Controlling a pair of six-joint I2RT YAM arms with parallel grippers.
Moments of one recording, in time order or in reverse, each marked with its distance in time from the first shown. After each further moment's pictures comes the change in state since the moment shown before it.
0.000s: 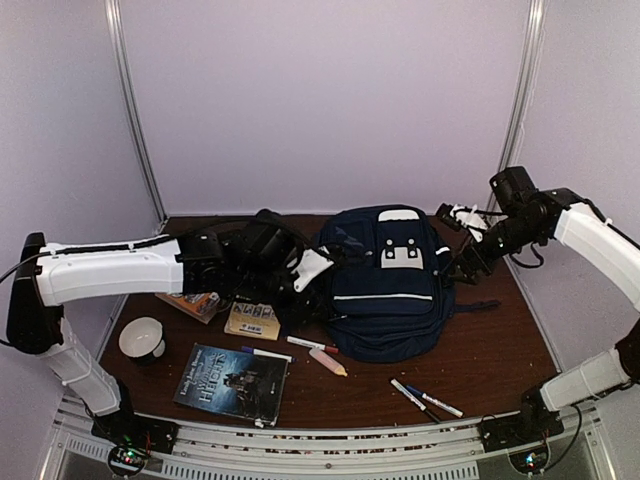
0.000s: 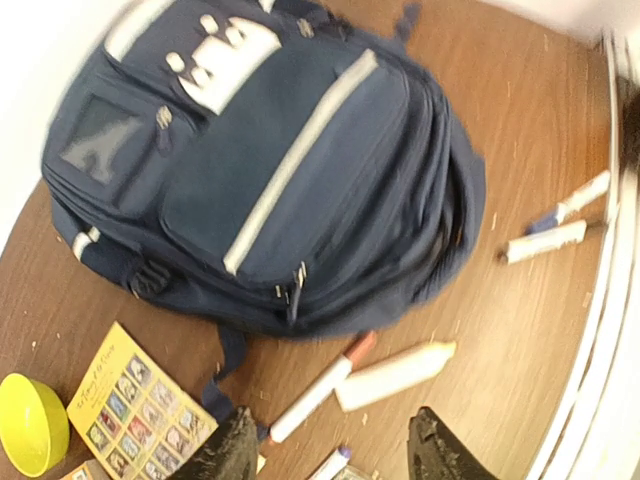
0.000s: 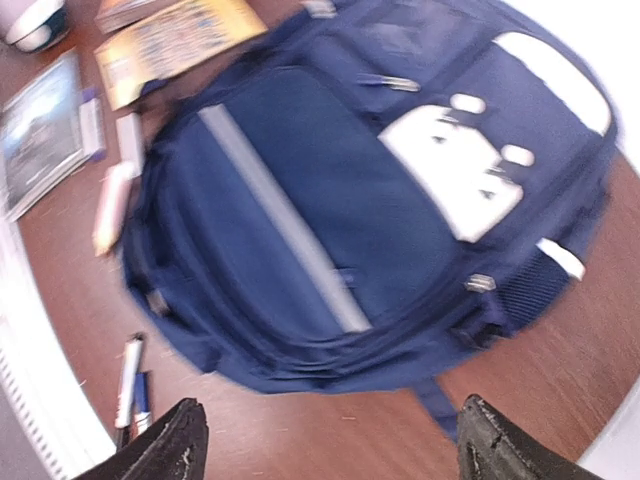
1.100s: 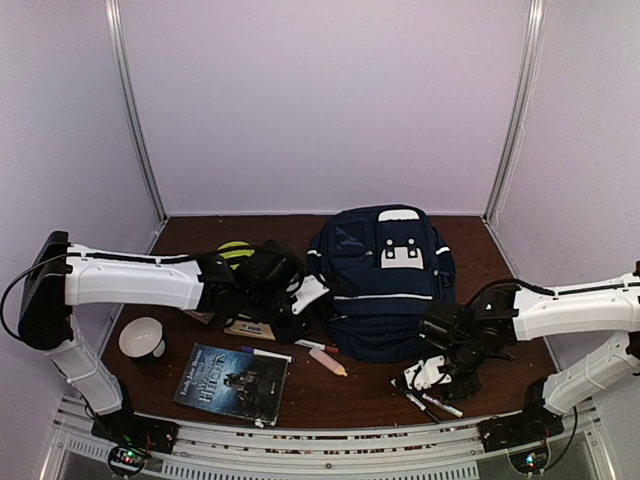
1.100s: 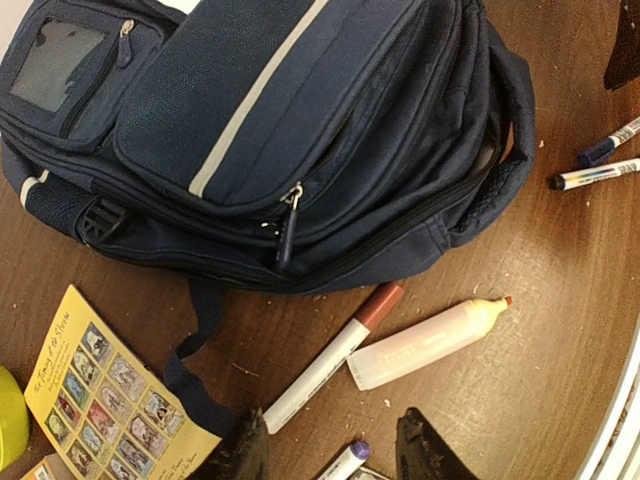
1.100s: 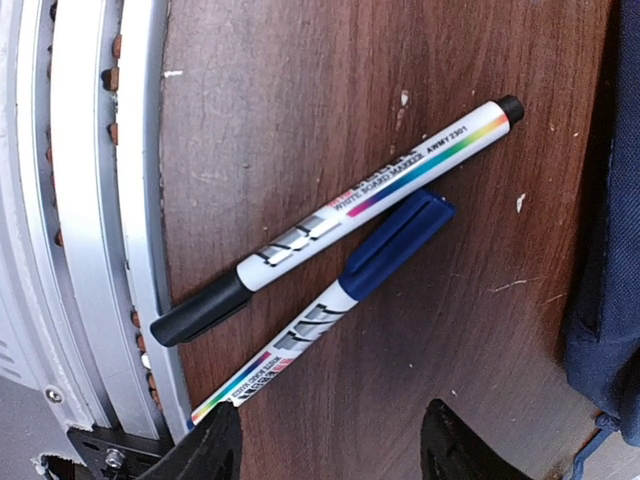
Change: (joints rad) left arm 0.040 0.067 -0.166 0.127 0.036 0.042; right arm 0.774 -0.033 -0.512 0.003 0.385 -0.105
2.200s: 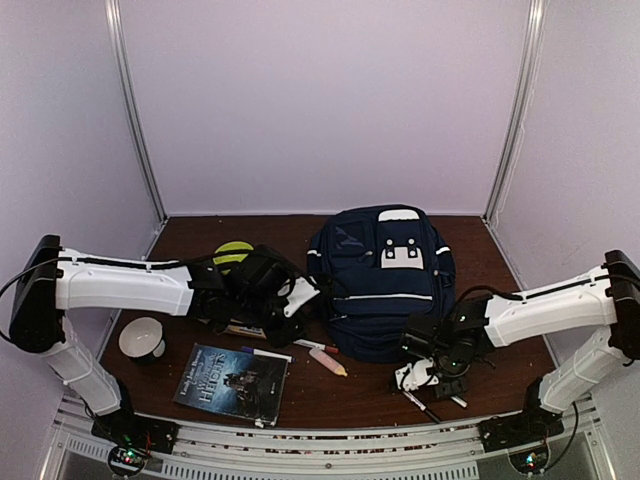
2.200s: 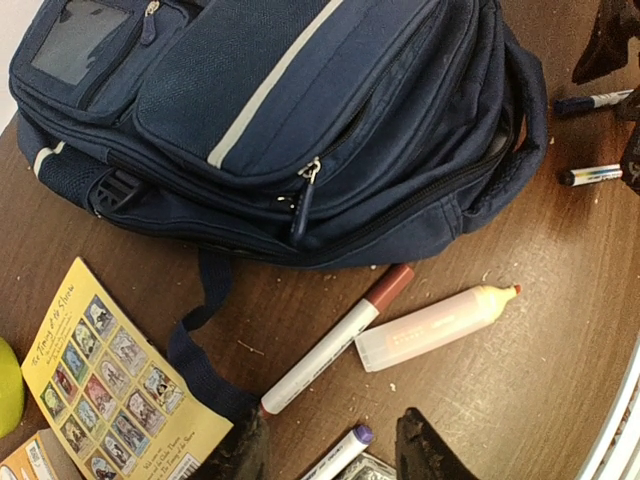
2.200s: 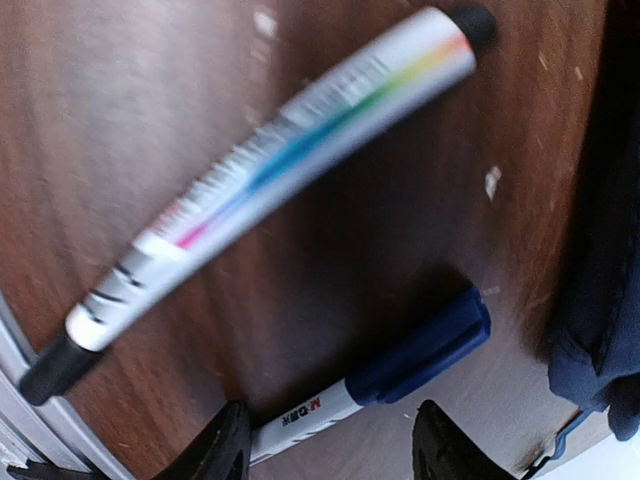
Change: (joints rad) left arm 0.003 -0.056 -0.079 0.035 -0.044 -0.047; right arm 0.023 0.159 -0.009 0.107 0.186 0.069
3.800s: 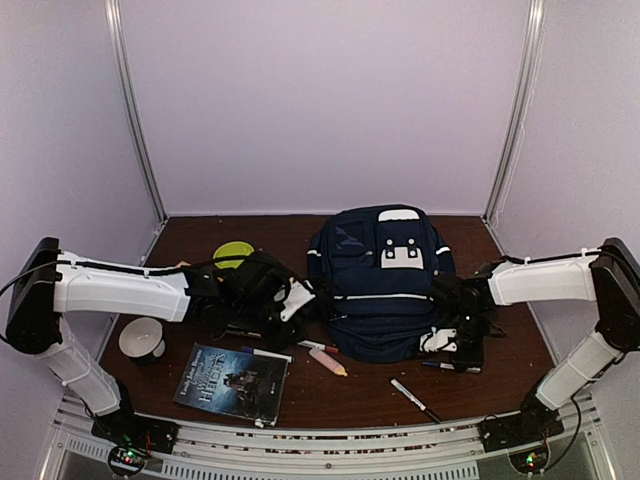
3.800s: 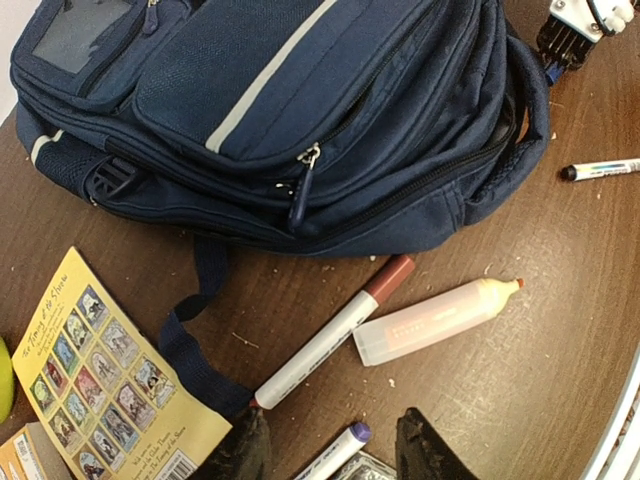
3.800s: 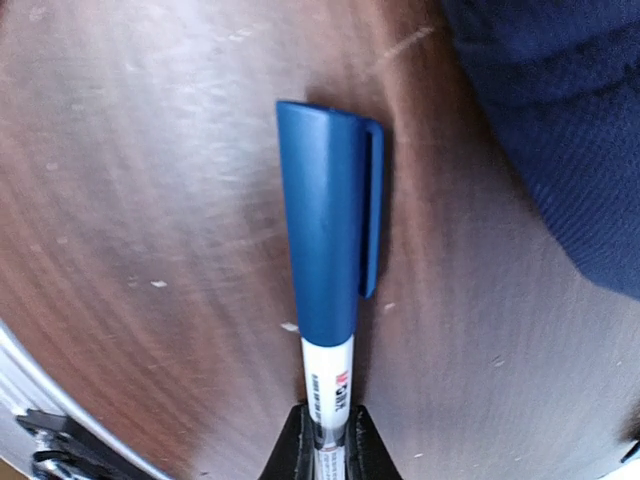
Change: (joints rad) left arm 0.000 -0.021 -0.065 0.062 0.000 -0.016; right arm -0.435 0.072 0.060 -0.112 -0.159 -0.111
